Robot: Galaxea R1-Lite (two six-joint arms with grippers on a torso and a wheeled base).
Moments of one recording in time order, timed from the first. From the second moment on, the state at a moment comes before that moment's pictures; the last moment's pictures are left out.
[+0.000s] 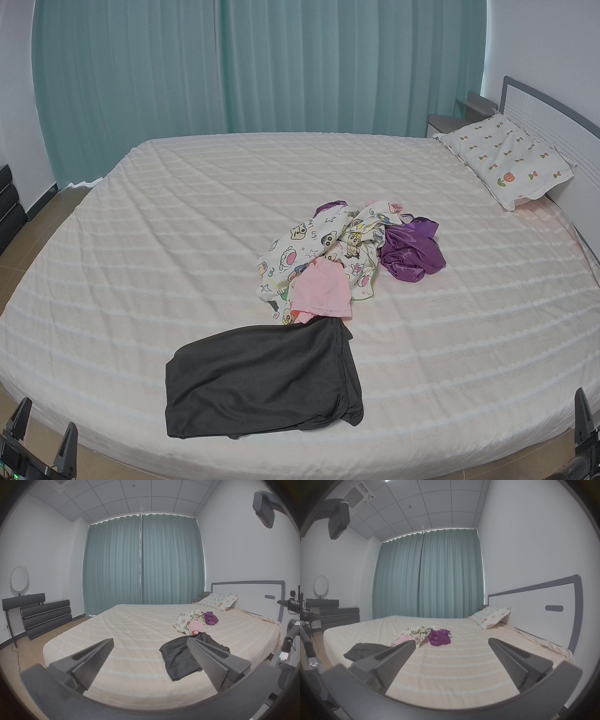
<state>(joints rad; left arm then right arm) 0.00 0.01 -0.02 -0.01 -0.01 0.01 0.00 0.01 -0.02 -0.15 -0.02 -0.02</state>
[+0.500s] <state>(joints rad) 0.00 0.01 -0.02 -0.01 -0.01 0.00 0.00 0.01 -0.02 0.02 -0.01 0.00</state>
